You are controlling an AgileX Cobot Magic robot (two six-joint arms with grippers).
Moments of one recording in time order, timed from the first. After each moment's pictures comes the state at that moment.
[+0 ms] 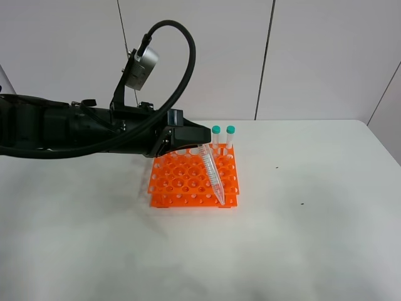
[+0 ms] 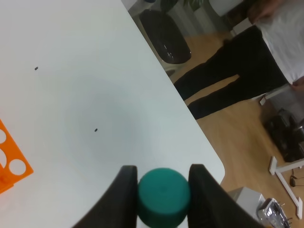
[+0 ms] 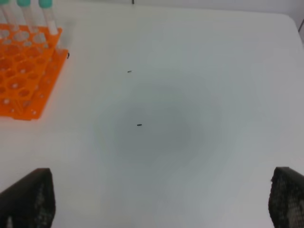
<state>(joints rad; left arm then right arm) -0.47 1.54 -0.84 -1.73 0.54 1.31 0.05 0.03 -0.50 0.03 1.02 0.00</state>
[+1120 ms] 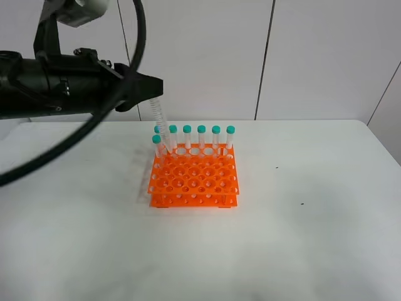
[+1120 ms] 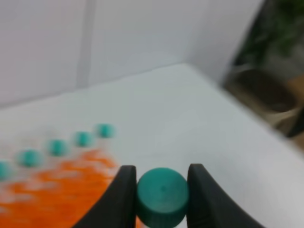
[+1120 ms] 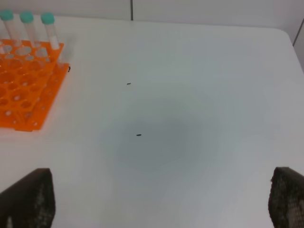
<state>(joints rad) -0.48 1.23 -0.85 -1.34 0.14 1.23 0.05 0.01 -0.50 0.02 1.02 0.00</state>
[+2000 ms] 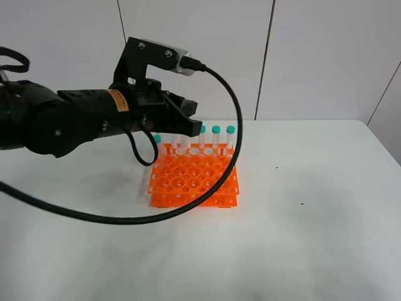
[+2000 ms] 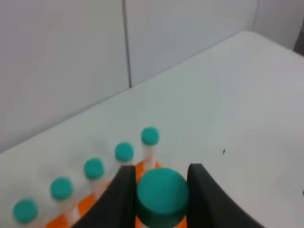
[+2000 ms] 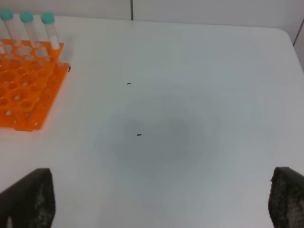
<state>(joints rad) -0.66 1.54 -0.94 0.10 -0.30 -0.04 0.05 0.01 -0.50 0.02 1.02 0.00</state>
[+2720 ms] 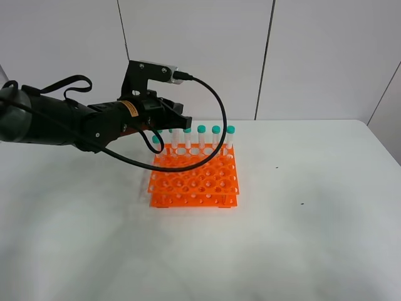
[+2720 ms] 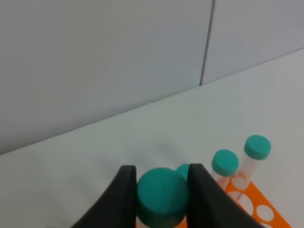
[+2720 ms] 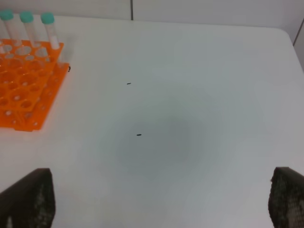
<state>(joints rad) -0.50 1.81 -1.01 0.11 -0.49 -0.09 0.05 0.01 -0.50 0.02 1.02 0.00</state>
